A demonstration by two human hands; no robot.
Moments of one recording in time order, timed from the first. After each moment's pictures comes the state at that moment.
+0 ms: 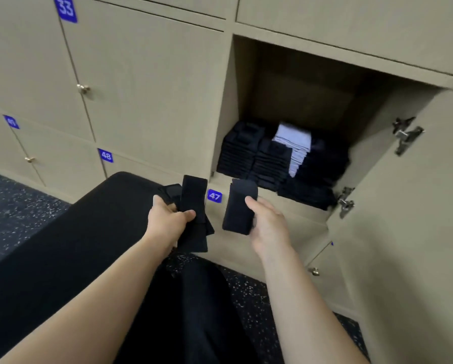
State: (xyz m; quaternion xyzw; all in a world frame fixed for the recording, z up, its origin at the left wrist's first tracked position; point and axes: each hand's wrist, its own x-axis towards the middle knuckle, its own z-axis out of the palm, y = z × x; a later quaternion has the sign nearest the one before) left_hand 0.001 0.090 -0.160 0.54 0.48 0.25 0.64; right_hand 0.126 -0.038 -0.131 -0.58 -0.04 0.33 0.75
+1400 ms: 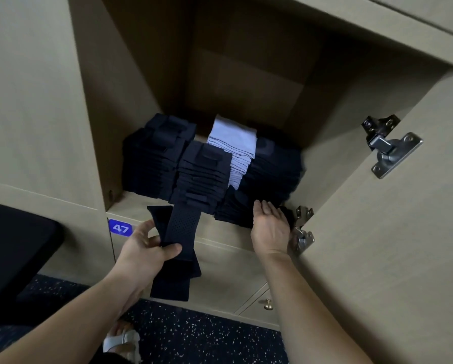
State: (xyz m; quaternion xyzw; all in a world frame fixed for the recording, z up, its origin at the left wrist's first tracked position) left_hand 0.206 0.065 -0.212 0.50 0.37 0.15 0.77; right_hand 0.420 -0.072 -0.237 -0.94 -0.31 -0.15 -0.01
